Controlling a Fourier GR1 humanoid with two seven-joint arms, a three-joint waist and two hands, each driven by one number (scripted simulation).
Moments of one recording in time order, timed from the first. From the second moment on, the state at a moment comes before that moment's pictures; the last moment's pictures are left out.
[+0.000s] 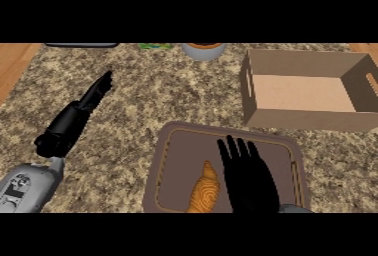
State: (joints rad) left arm -0.28 0.46 -0.23 -1.49 0.10 0.00 -0.07; right arm -0.51 -0.44 0.98 -1.83 0.51 0.23 1.24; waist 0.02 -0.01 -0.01
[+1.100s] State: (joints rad) left arm -0.24 0.45 -0.20 -1.50 0.09 -0.02 -0.10; right arm -0.49 -0.05 0.93 -1.46 0.73 0.35 1.23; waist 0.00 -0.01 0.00
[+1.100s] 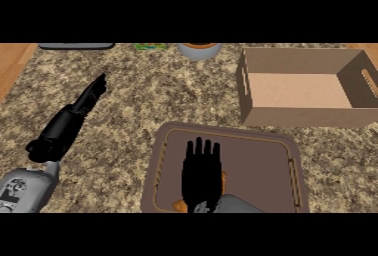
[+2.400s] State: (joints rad) left arm -0.24 0.43 -0.15 -1.51 0.05 -0.06 -0.09; right arm -0.42 -0.02 0.96 -1.44 0.95 0.40 1.10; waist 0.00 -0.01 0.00
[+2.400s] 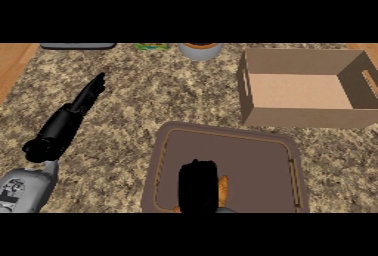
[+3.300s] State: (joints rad) left arm -0.23 0.41 -0.15 -1.52 0.04 -0.06 -0.08; right arm -0.43 -0.63 0.98 -2.10 0.76 0.10 0.00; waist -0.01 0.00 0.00
